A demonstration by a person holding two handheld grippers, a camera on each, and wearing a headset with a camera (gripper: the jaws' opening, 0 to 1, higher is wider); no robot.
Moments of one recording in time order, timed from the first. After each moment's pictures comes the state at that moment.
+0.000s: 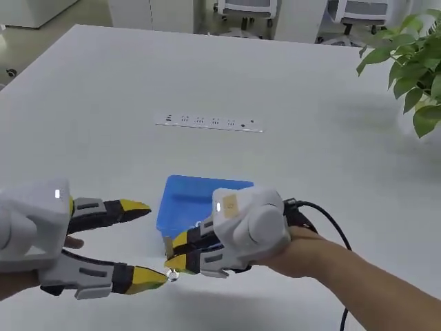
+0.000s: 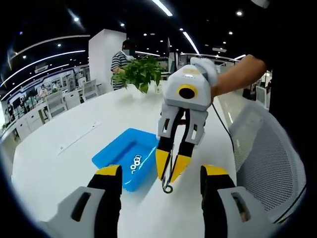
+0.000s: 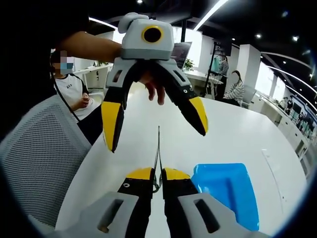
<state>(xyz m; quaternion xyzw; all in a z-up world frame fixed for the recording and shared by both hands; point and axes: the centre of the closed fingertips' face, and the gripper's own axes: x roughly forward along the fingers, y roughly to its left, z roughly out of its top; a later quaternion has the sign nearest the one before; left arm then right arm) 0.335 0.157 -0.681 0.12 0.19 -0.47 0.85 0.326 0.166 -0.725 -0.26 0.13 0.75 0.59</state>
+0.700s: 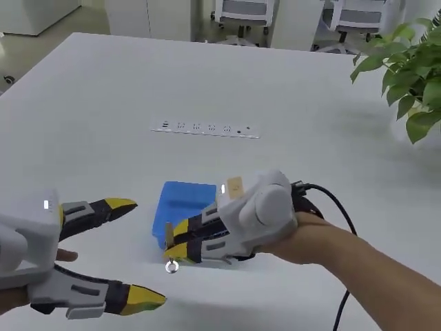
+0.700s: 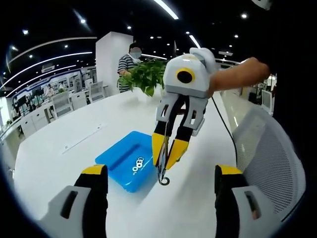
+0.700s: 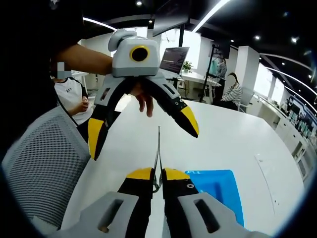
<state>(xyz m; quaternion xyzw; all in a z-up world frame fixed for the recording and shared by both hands) 0.331 0.156 -0.674 0.11 0.18 -0.44 0.87 0.337 0.161 -0.693 -0.25 0.13 0.75 0.60</state>
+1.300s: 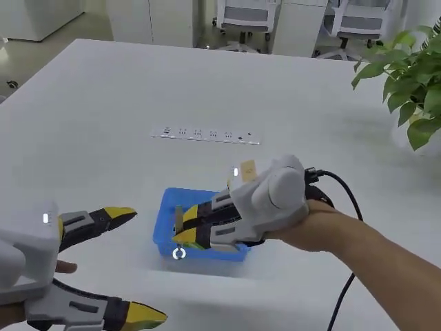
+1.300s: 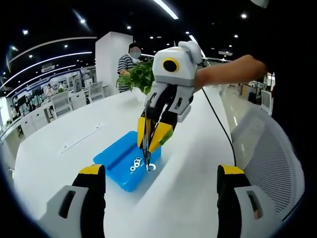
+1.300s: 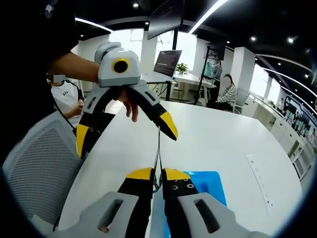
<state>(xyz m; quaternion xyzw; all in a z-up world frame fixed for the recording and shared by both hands) 0.328 0.154 -0.674 0.11 0.19 -0.44 0.87 0.365 0.156 -0.677 -0.25 0.12 0.74 0.61</state>
